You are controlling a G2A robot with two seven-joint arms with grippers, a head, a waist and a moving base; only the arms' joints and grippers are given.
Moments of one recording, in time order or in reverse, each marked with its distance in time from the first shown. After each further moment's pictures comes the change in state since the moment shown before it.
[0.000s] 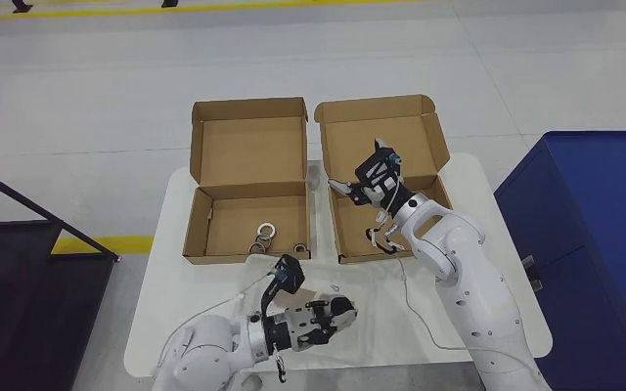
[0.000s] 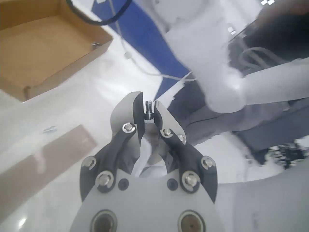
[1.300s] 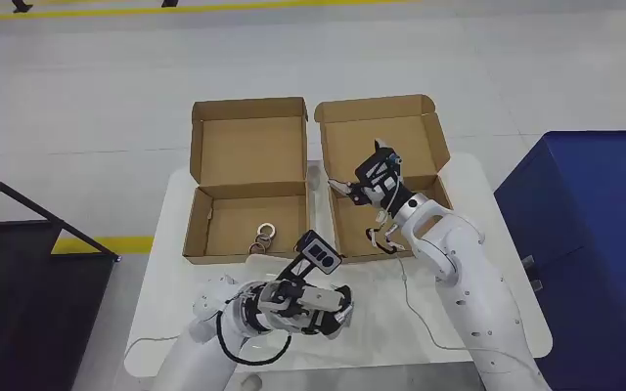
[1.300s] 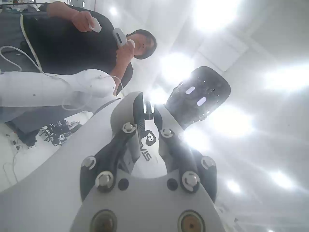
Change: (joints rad) left arm -0.259 0.006 0.172 0.110 -1.348 0.695 -0.309; right arm 0.000 0.000 0.000 0.000 0.000 0.000 0.000
